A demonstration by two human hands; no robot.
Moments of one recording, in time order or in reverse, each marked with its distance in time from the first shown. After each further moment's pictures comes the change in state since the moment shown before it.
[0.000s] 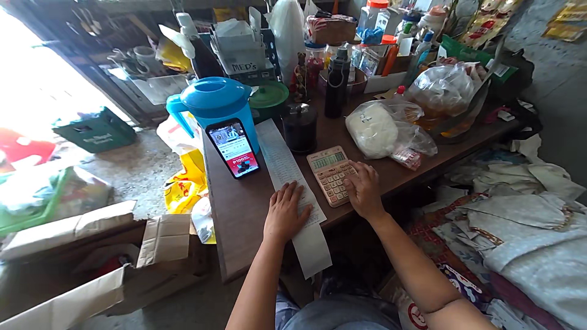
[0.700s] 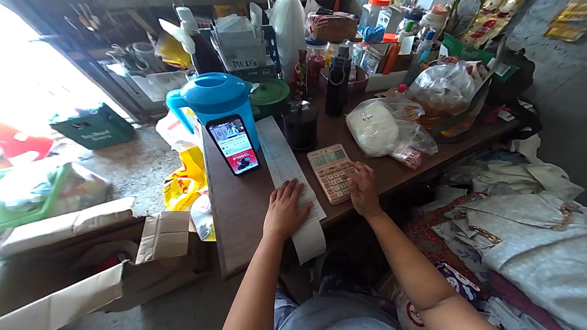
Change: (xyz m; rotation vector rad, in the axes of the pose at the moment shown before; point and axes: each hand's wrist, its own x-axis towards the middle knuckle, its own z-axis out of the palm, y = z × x) left_hand 0.000 -0.003 0.004 -0.004 0.041 0.026; right_hand -0.008 0.009 0.011 0.171 0.046 0.024
